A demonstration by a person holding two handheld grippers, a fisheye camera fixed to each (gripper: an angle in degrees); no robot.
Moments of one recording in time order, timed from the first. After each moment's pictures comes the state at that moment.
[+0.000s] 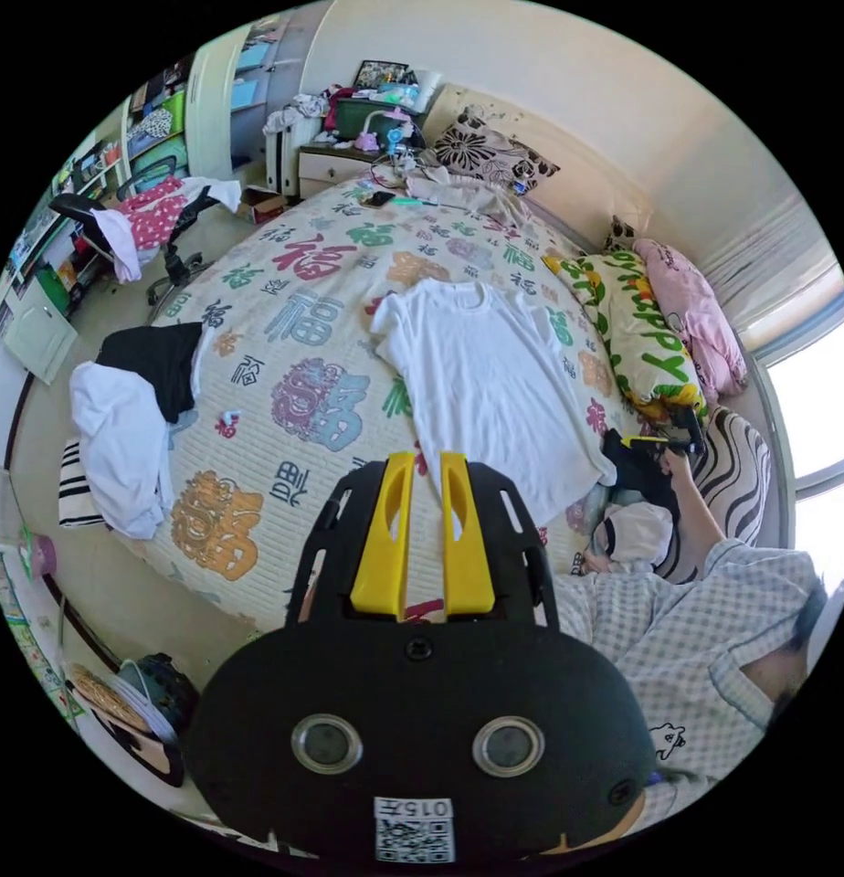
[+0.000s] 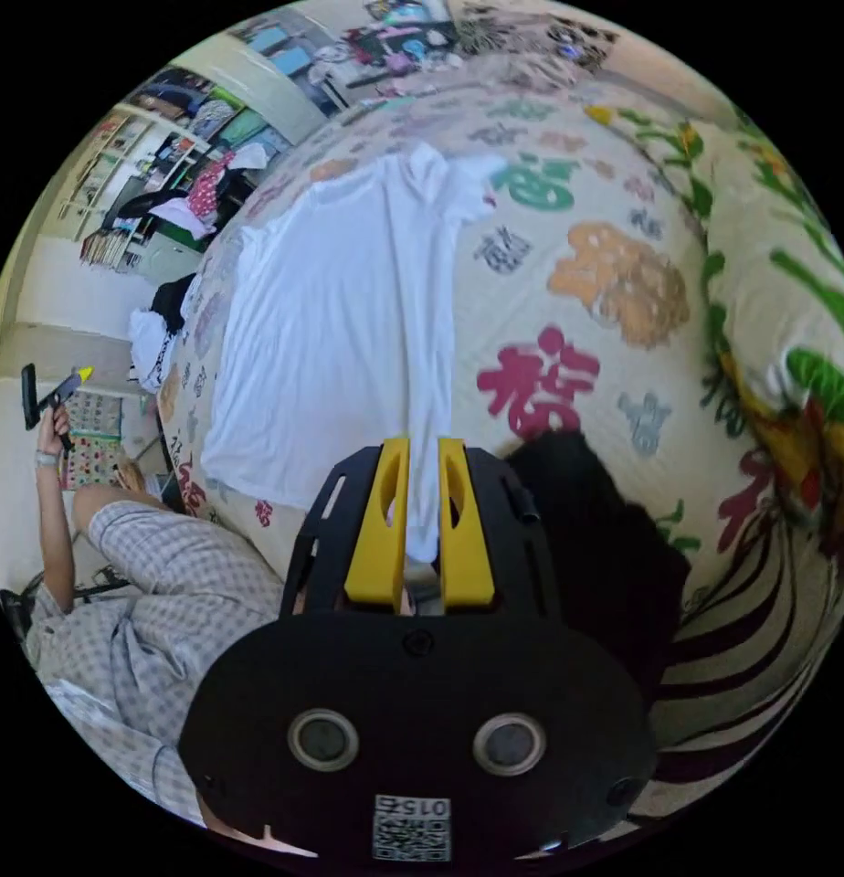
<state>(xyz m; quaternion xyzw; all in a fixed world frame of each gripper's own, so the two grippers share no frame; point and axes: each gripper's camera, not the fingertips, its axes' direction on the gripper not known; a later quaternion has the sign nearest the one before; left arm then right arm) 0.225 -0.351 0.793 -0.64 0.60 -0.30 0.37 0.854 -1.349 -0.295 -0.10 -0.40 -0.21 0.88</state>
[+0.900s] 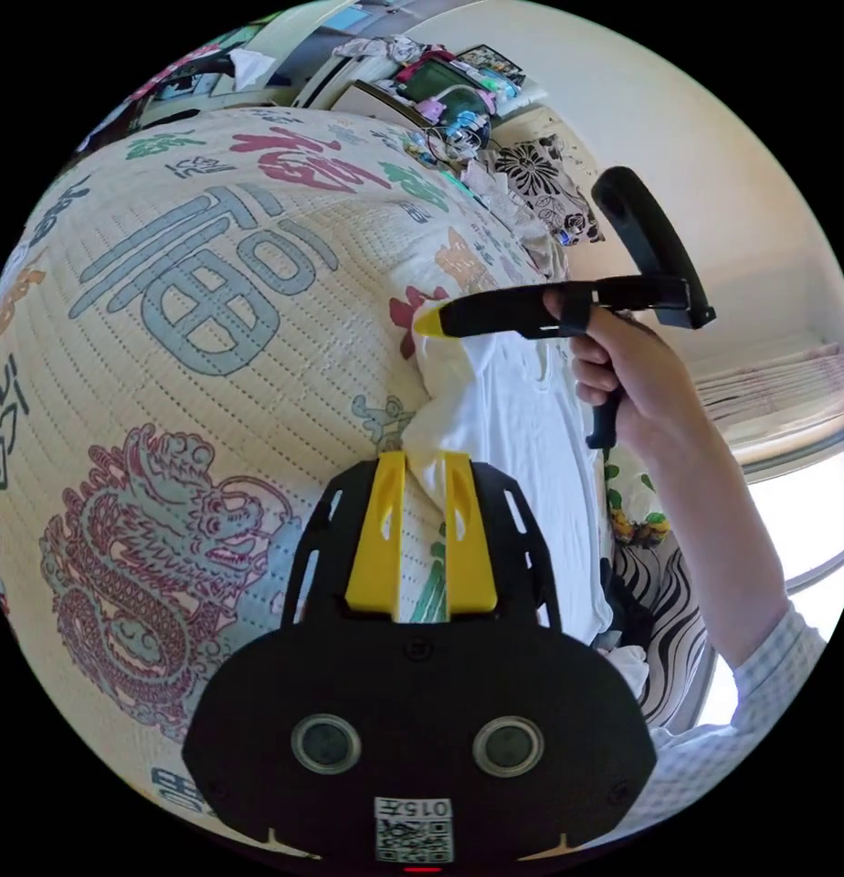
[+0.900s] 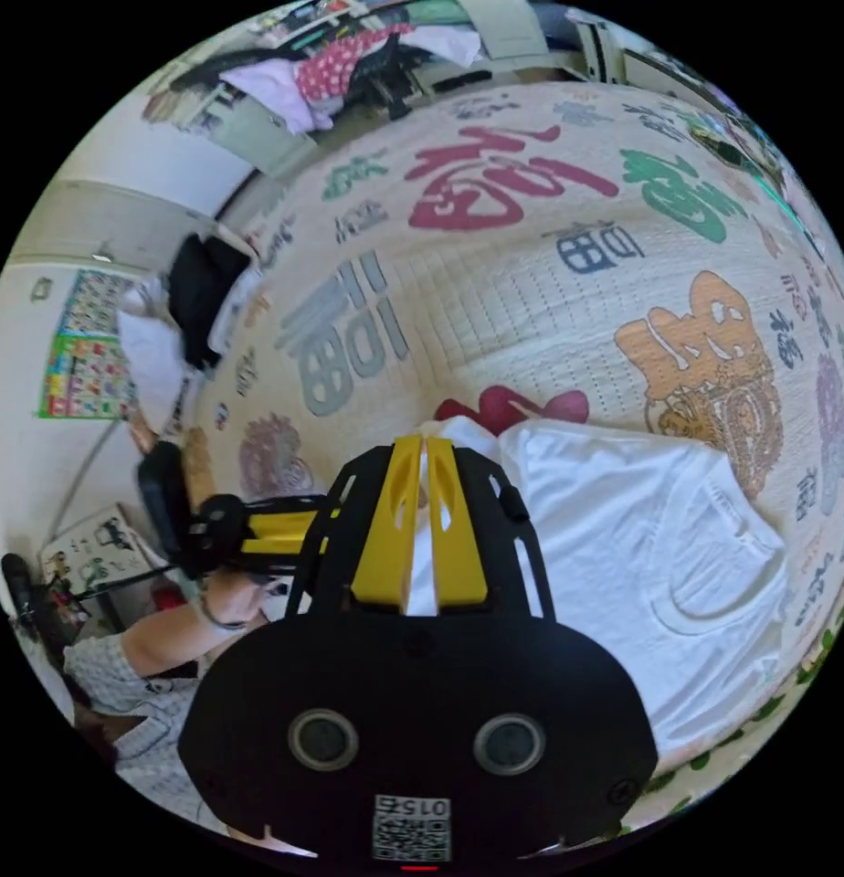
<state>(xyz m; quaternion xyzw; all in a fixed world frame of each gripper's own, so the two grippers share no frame) 0.506 -0.127 0.825 -0.62 0.58 -0.48 0.24 0.238 -1.551 -0.455 -0.12 -0.40 -0.46 0.79</state>
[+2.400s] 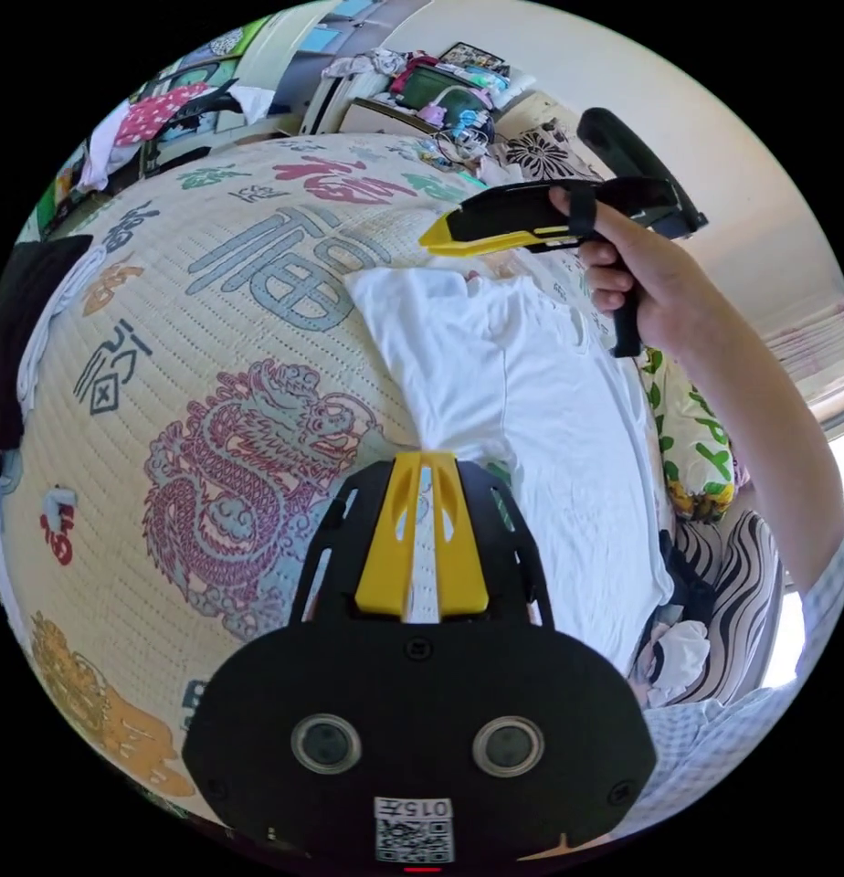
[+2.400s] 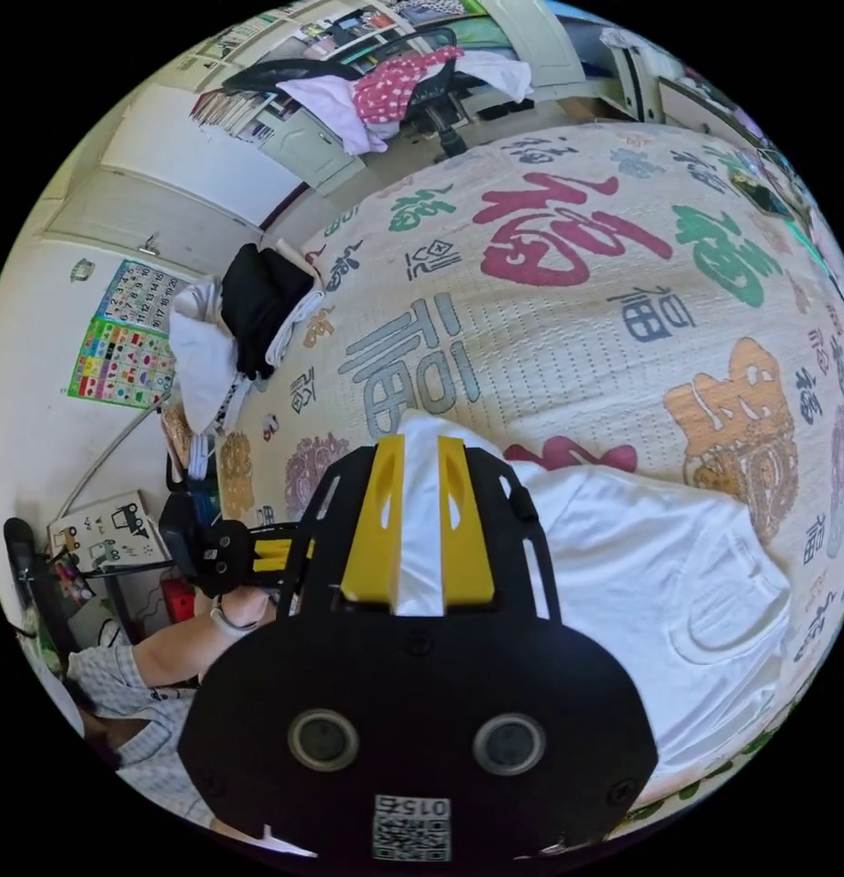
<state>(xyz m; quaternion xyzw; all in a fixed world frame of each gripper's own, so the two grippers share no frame) 0.518 -0.218 0.776 -0.65 0.57 -0.40 0.32 0.276 -1.553 -0.479 -0.09 -0.46 -0.47 0.75</state>
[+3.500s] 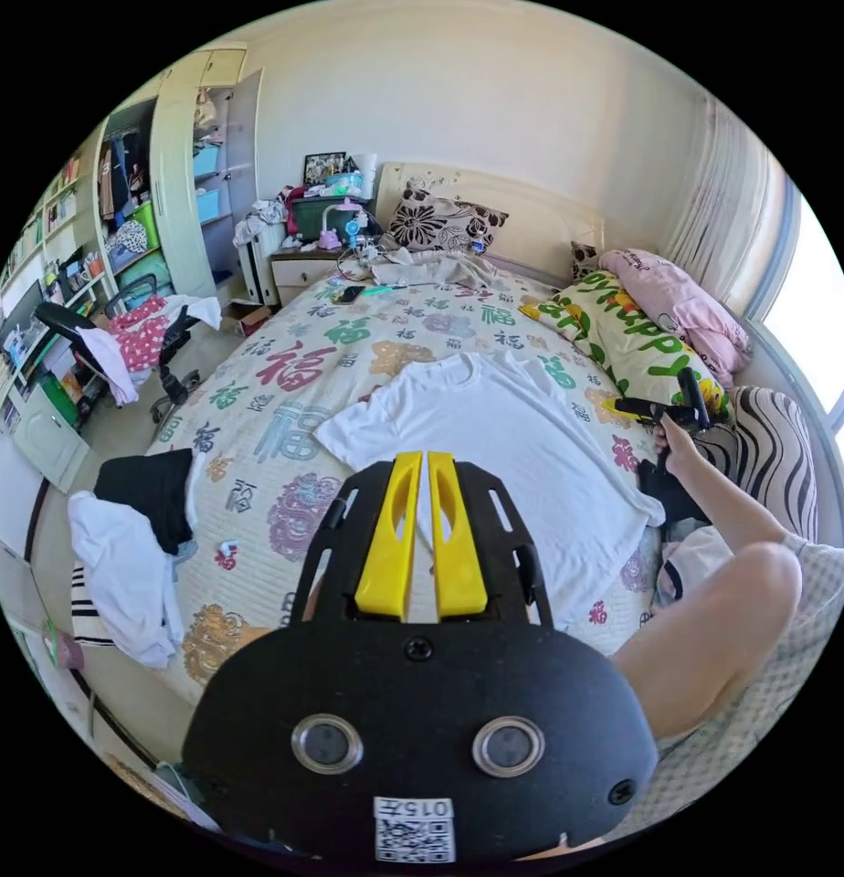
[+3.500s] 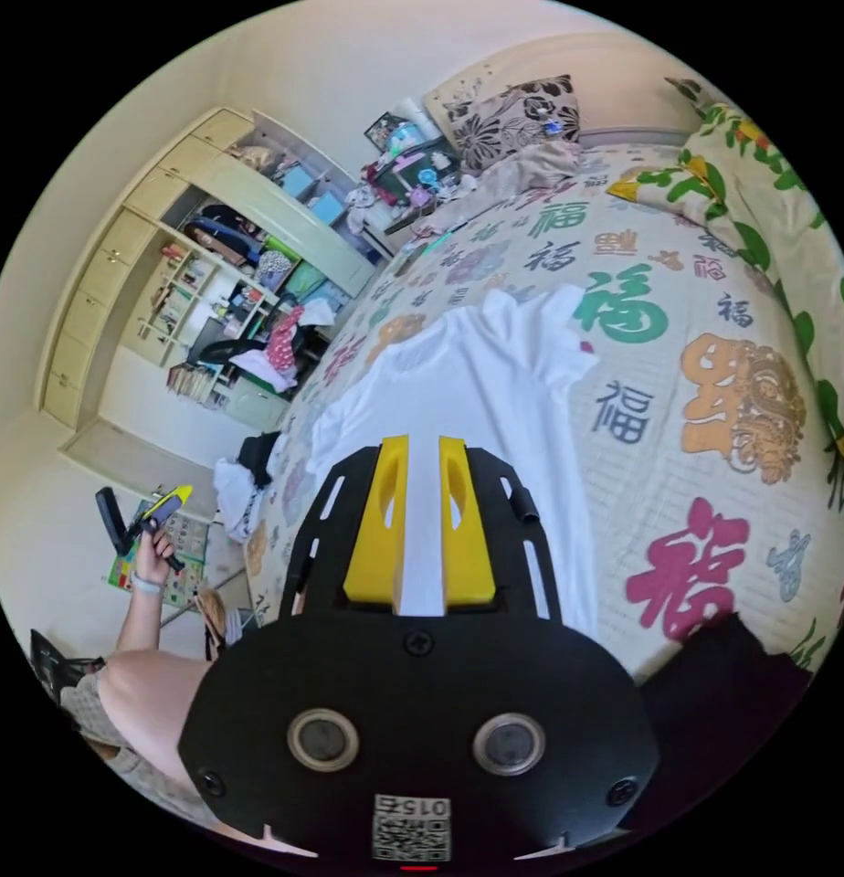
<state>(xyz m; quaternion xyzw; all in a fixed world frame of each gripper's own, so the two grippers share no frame) 0.458 -0.537 0.740 -0.52 0.60 -0.32 0.51 0.903 -1.407 -0.317 0.06 -0.57 -0.06 0.81</state>
